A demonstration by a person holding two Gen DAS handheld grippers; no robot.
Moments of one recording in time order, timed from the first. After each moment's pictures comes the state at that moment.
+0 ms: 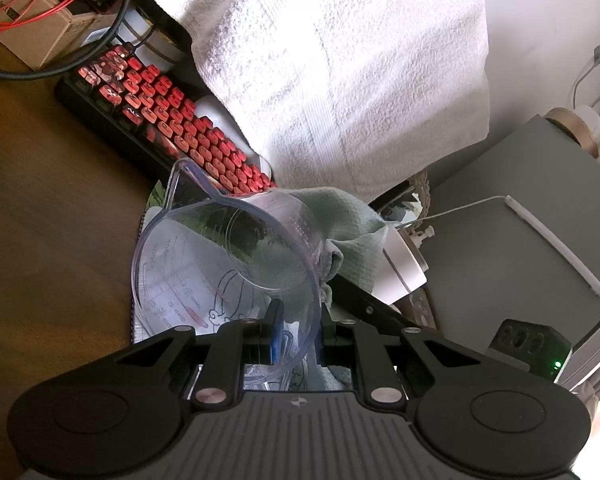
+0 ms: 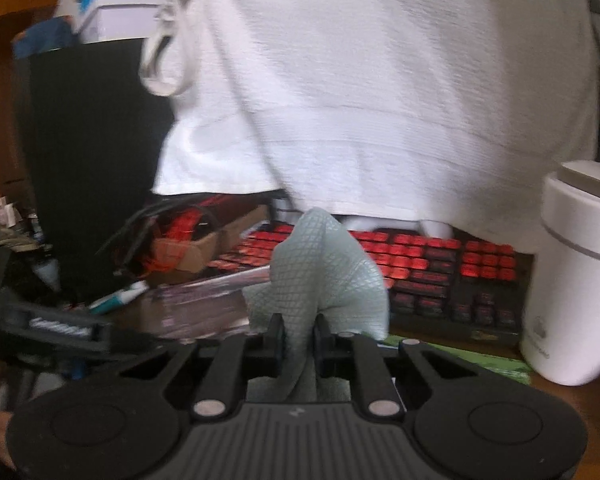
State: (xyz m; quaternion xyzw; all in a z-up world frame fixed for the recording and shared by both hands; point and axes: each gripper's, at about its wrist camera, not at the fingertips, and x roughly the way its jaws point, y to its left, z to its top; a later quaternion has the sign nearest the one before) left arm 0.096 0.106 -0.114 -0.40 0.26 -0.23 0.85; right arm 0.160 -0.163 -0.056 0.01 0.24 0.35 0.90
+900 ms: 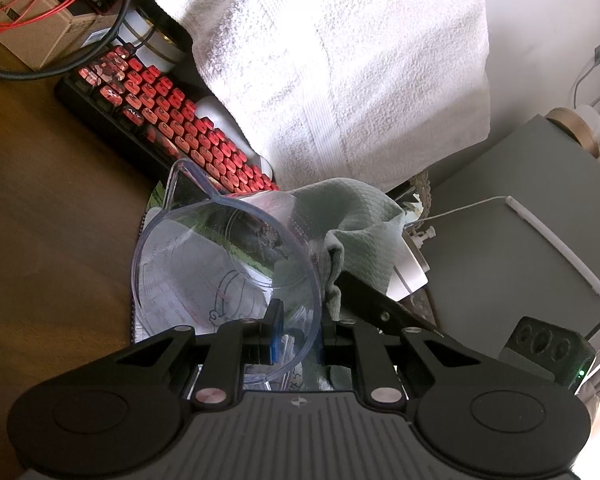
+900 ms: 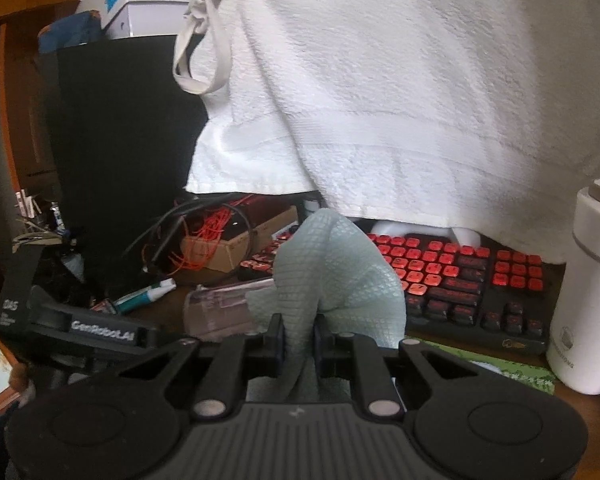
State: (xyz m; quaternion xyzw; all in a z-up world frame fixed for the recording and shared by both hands) left arm 0.098 0.105 -0.114 -0.40 0.26 -0.23 0.85; right arm 0.146 -0.149 -0.046 -0.01 0.23 0.39 0.89
